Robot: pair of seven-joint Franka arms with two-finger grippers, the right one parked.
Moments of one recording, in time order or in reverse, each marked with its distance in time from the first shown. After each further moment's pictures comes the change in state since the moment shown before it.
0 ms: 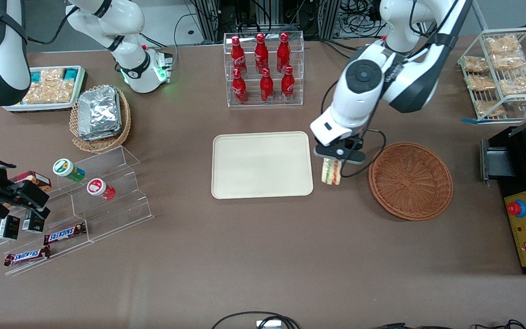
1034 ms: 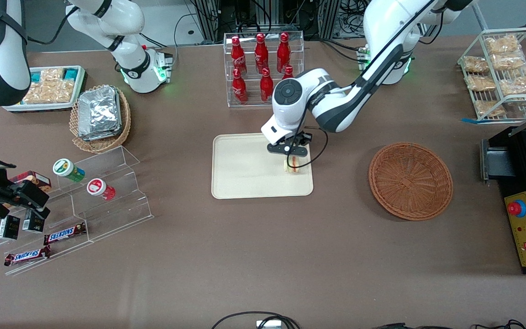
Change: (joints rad) arm -0.231 0.341 0.000 0.027 0.237 0.132 -0.515
